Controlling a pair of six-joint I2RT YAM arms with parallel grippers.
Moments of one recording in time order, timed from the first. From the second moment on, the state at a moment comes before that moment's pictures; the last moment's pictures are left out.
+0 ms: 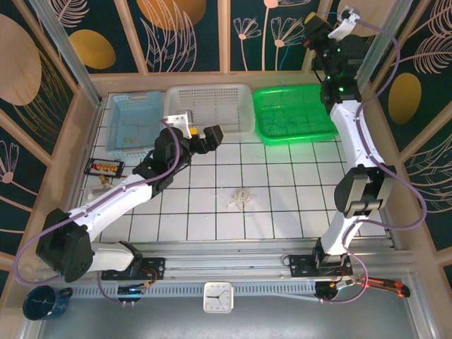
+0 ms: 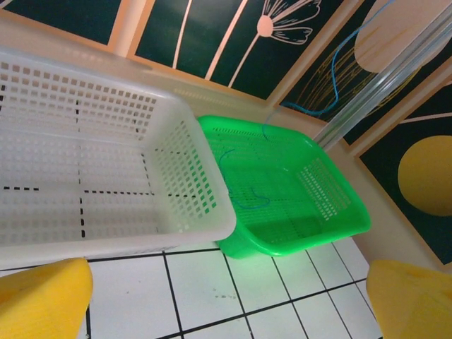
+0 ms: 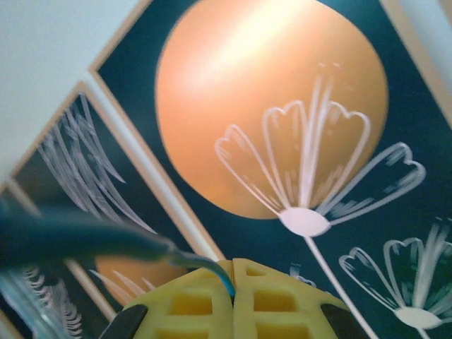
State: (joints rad) left arm -0.62 1.31 0.92 0.18 -0.07 -0.62; right arm 0.09 1.79 1.82 0.28 -0.23 0.65
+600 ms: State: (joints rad) left arm -0.62 1.33 0.93 0.14 -0.03 -0.61; right arm 0.04 2.01 1.52 0.19 -0.18 0.60
